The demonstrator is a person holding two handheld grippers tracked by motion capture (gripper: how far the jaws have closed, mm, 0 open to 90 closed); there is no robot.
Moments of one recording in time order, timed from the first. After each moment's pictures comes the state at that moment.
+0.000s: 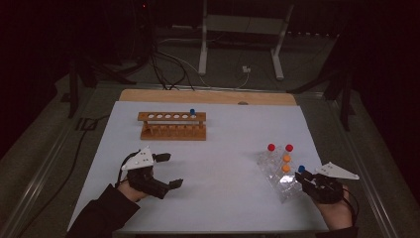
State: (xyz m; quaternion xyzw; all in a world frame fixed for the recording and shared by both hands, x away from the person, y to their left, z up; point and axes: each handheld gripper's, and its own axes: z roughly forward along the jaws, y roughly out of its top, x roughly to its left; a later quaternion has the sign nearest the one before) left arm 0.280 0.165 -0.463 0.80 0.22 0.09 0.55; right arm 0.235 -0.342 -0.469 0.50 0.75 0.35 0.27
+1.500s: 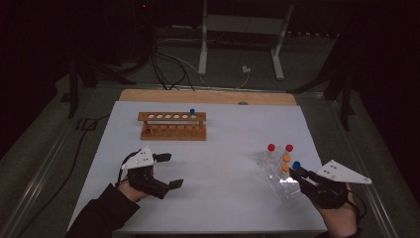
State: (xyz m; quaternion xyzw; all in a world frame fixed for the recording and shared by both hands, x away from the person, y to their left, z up) left arm 0.280 0.164 -0.461 0.80 0.22 0.08 0.55; right arm 0.203 -0.303 -0.402 0.42 0.76 0.42 0.28
